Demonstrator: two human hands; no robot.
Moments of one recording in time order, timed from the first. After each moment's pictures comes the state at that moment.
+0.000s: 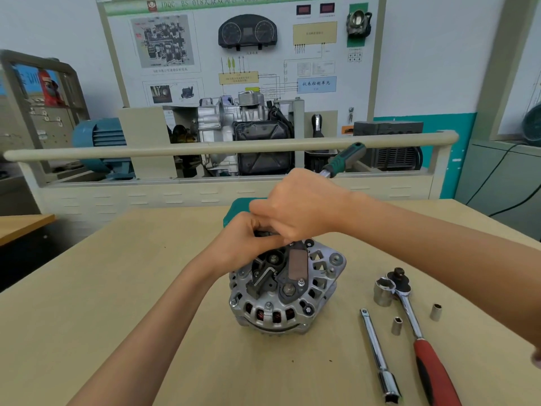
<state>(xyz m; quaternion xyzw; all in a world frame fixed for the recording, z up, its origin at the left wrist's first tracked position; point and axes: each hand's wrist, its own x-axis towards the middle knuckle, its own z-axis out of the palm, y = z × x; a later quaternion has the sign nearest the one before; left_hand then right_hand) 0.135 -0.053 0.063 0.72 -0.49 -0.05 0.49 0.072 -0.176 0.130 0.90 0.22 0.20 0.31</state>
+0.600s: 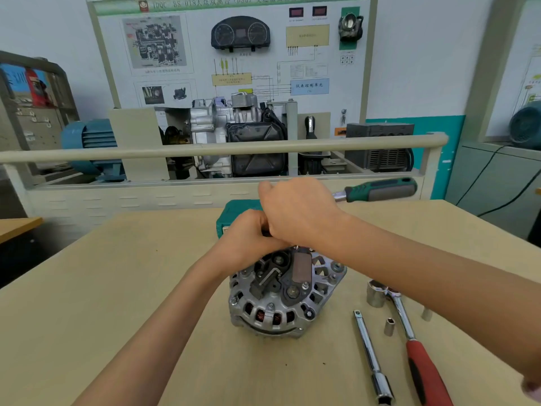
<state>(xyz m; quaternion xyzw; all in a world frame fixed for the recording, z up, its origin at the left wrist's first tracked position) 0.139 -0.072 0.062 0.76 -0.46 0.00 0.45 0.066 -0.162 0.118 0.94 0.00 0.25 0.24</state>
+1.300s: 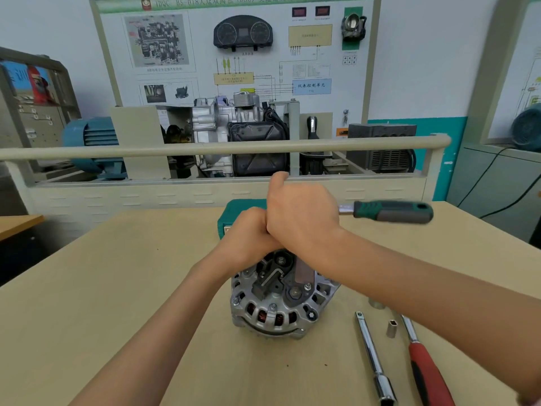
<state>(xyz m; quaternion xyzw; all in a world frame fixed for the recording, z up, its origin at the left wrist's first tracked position) 0.139 -0.073 0.065 0.78 -0.46 0.03 0.42 0.075 -0.157 0.101 0.93 -0.08 0.30 0.20</state>
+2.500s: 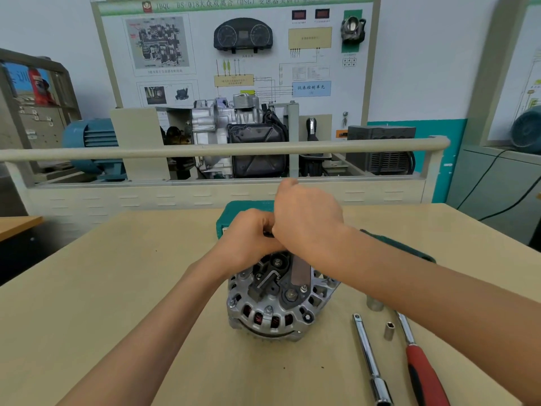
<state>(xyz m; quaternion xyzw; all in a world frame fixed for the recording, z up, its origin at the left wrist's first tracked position) 0.135 -0.072 0.068 0.77 -0.49 0.04 0.41 0.078 -0.168 0.102 0.96 -0.14 0.24 0.08</state>
